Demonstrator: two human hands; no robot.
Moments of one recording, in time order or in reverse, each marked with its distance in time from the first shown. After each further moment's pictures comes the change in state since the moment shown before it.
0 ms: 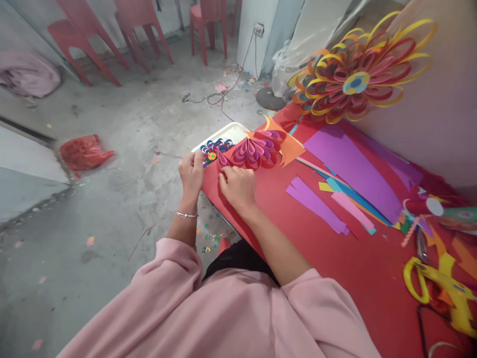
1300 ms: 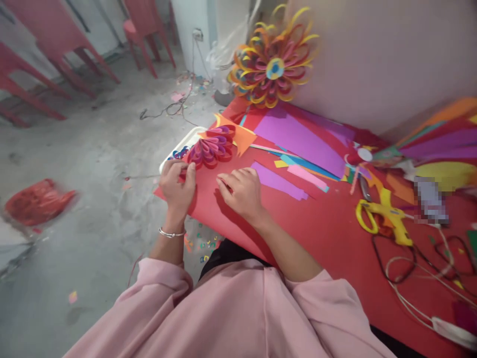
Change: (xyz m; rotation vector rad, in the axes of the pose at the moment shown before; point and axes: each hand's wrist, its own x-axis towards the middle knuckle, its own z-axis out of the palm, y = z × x) left_hand -0.041 0.048 0.031 0.095 -0.066 0.598; right_hand -0.073 0.068 -0.066 -0.003 0.305 -0.032
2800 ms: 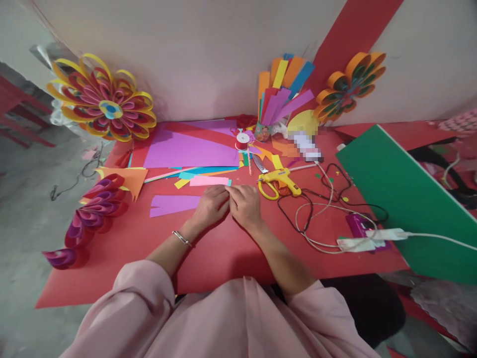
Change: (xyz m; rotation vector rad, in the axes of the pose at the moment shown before) left_hand -0.098 0.210 0.231 -0.485 -0.936 0.768; right_hand -0.172 0.180 -0.119 -0.180 0.195 0.527
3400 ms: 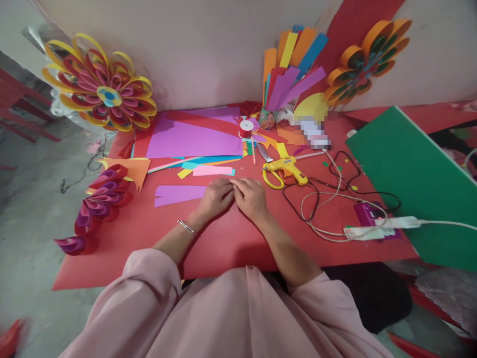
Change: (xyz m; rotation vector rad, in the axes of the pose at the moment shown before) left_hand -0.010 -0.005 0.011 -0.088 0.008 -0.046; right_hand -0.014 0.002 0.008 0.083 -0.014 0.084
